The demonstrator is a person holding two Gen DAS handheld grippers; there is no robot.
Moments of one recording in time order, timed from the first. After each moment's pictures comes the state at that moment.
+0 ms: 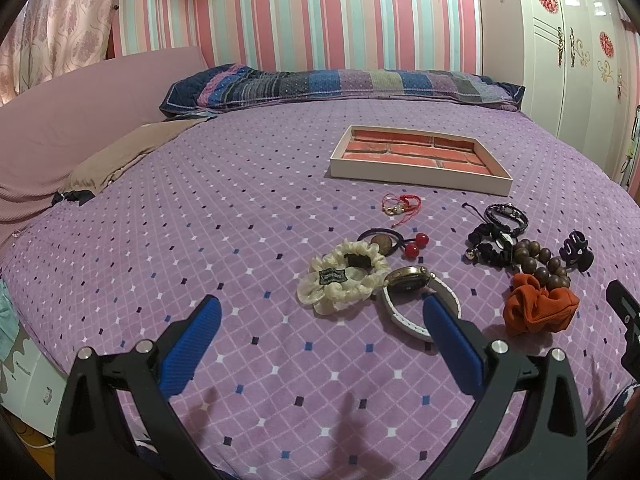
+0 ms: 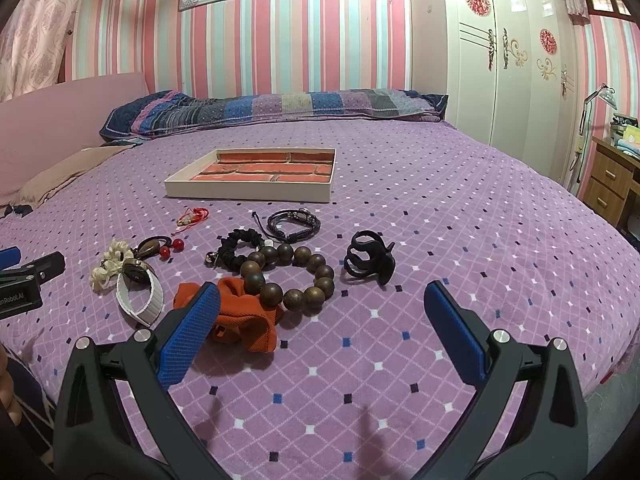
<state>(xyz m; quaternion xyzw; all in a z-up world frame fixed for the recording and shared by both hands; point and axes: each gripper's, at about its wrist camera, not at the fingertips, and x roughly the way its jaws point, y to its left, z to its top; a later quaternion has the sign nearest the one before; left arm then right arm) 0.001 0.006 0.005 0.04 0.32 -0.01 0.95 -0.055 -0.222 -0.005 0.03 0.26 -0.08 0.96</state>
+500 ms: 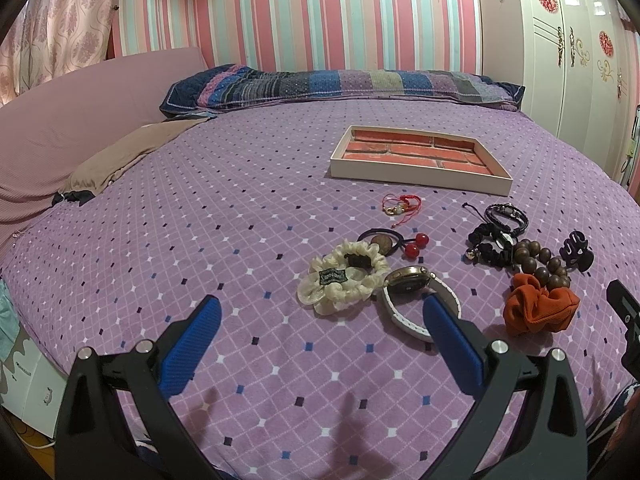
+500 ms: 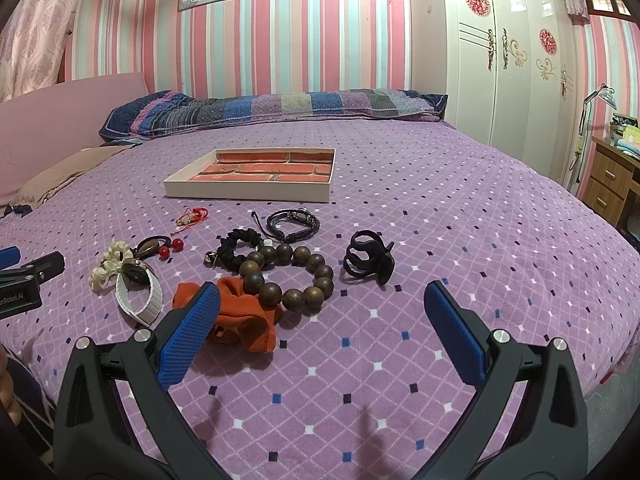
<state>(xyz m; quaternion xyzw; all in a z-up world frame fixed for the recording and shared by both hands) -0.002 0.004 0.006 0.04 0.32 -0.01 0.95 -0.055 -0.223 -0.005 0.03 0.26 -0.08 0.96</state>
